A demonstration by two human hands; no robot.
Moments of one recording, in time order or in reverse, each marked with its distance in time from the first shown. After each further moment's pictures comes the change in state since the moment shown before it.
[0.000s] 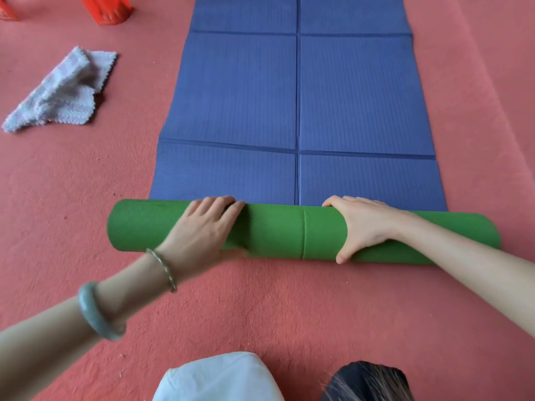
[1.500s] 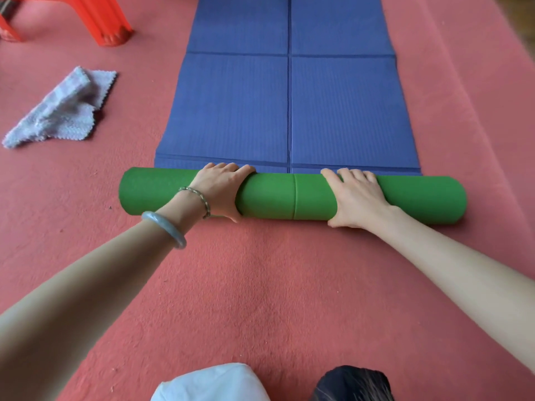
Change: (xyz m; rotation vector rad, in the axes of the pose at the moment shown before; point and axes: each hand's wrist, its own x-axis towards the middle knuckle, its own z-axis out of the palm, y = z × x) left_hand 0.109 -0.030 -0.005 -0.002 -0.216 -0.077; right_hand 0.035 0.024 -0.009 -0.268 0.473 0.118
